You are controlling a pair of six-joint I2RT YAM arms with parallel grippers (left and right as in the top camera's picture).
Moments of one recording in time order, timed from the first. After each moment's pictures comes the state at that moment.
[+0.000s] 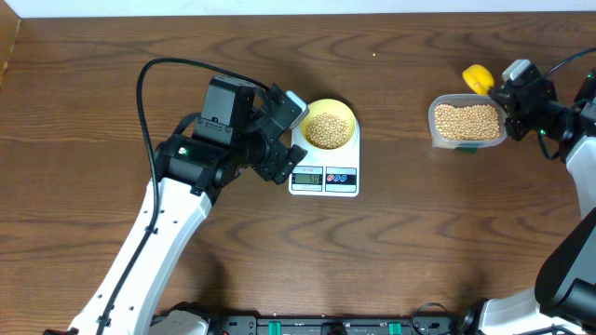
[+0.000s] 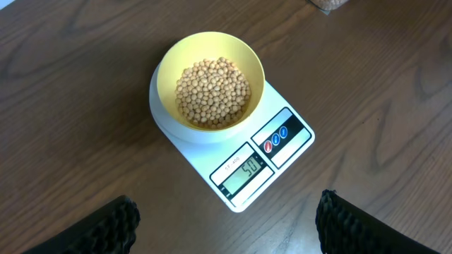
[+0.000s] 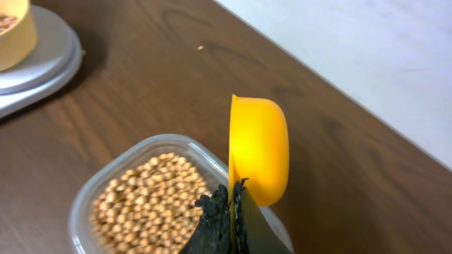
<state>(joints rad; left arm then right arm) -0.35 1.35 1.25 -0.82 0.31 0.33 -0.40 1.71 1.17 -0.30 -0.81 -0.96</state>
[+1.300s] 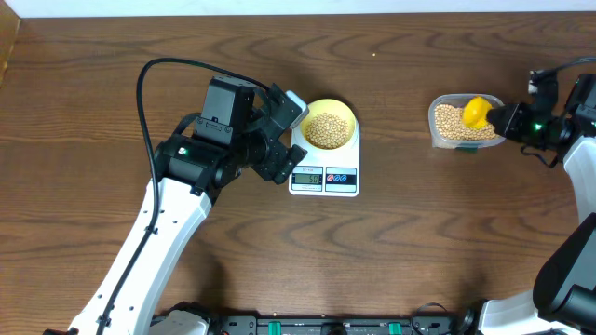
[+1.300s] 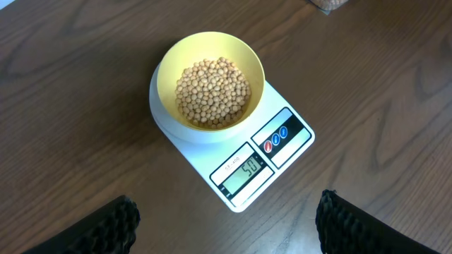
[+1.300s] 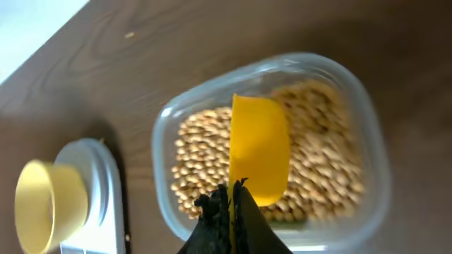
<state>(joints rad) -0.35 1.35 1.25 -0.82 0.31 0.33 -0.38 1.69 1.17 -0.50 -0.59 0.10</state>
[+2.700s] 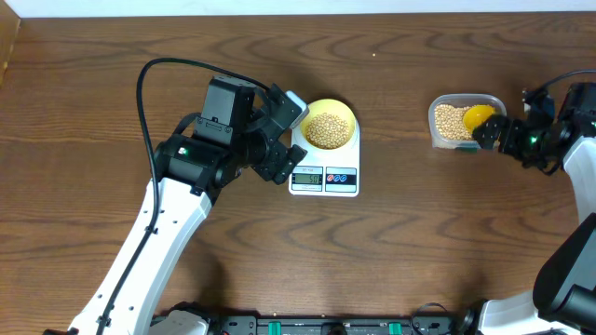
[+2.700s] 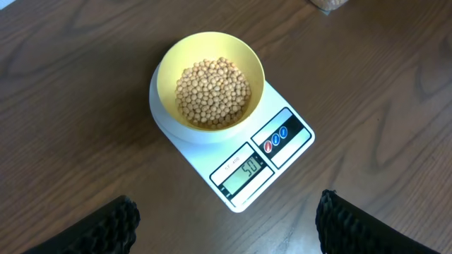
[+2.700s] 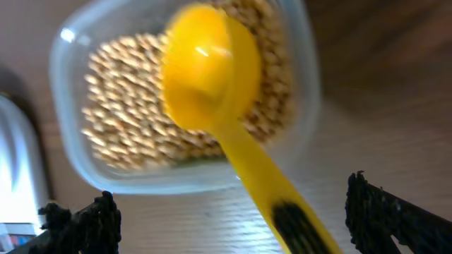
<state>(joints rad) -0.35 1.35 1.25 -0.82 0.31 0.33 -0.38 1.69 1.17 -0.70 -0.38 -0.07</state>
